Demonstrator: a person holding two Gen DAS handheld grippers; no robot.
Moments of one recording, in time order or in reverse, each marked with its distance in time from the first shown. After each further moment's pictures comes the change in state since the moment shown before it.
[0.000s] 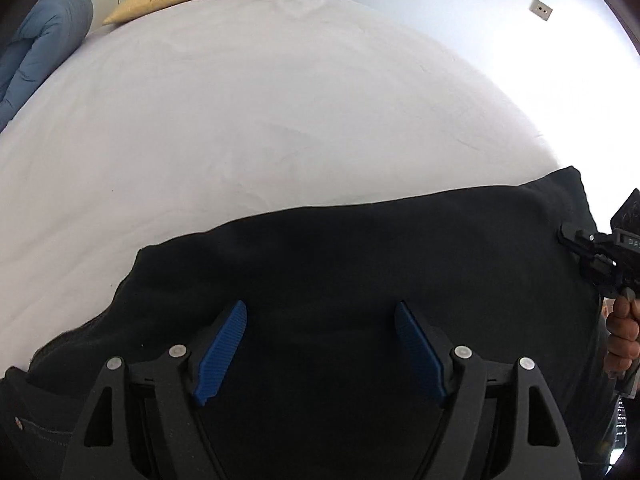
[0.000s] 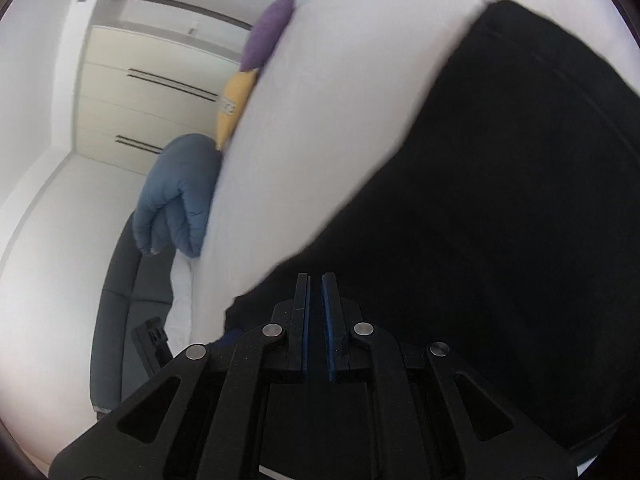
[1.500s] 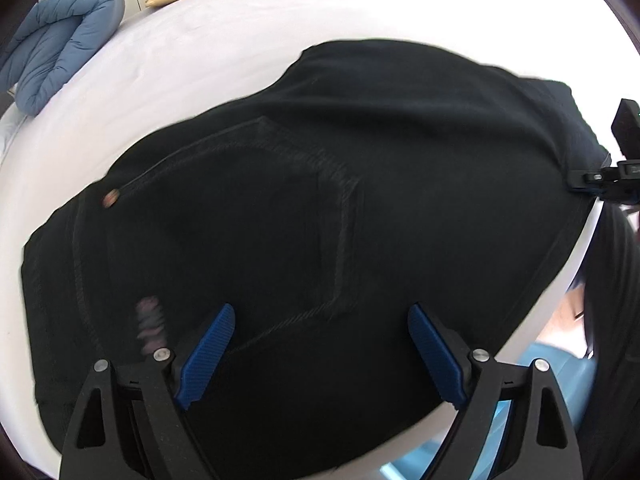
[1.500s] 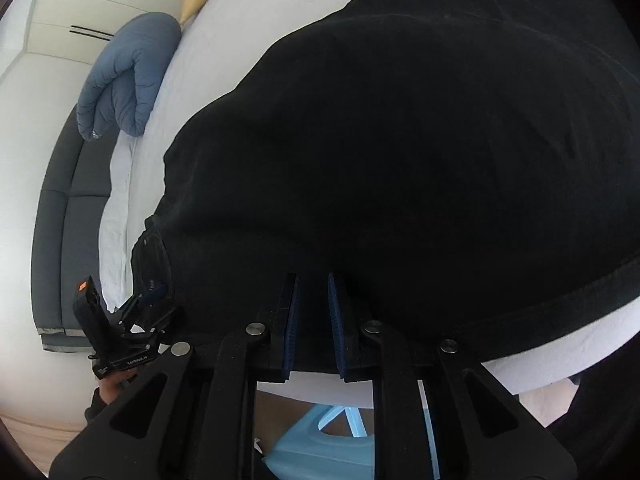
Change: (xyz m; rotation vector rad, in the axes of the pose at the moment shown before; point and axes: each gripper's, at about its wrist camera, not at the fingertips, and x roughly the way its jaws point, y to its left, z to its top) left arm -0.055 0.158 -0.124 0.044 0.093 0.132; right arm -0.026 0.047 -0.133 -0.305 0.373 -0.208
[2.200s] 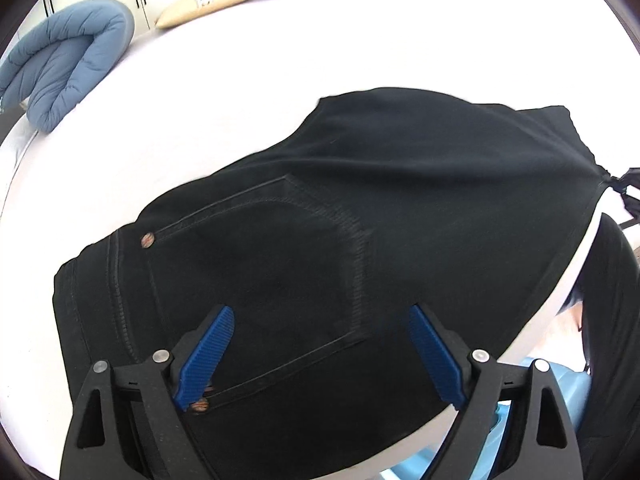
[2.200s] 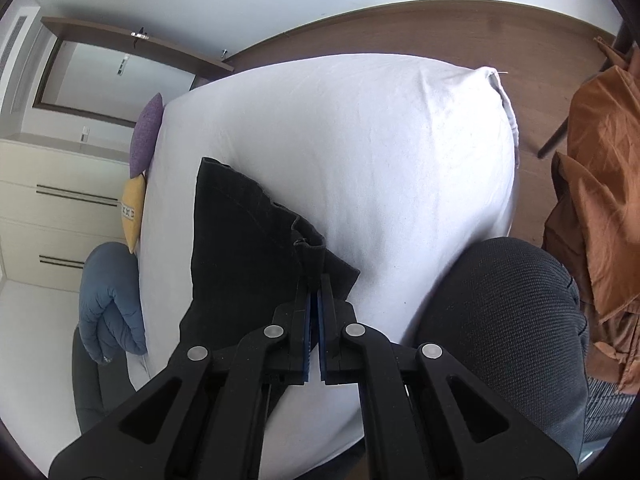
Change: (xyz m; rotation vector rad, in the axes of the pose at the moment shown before) left arm -0.007 0.018 0.026 -0.009 -0.079 0.018; right arm -0.147 -0.161 -0.017 0.586 -0.498 -0.028
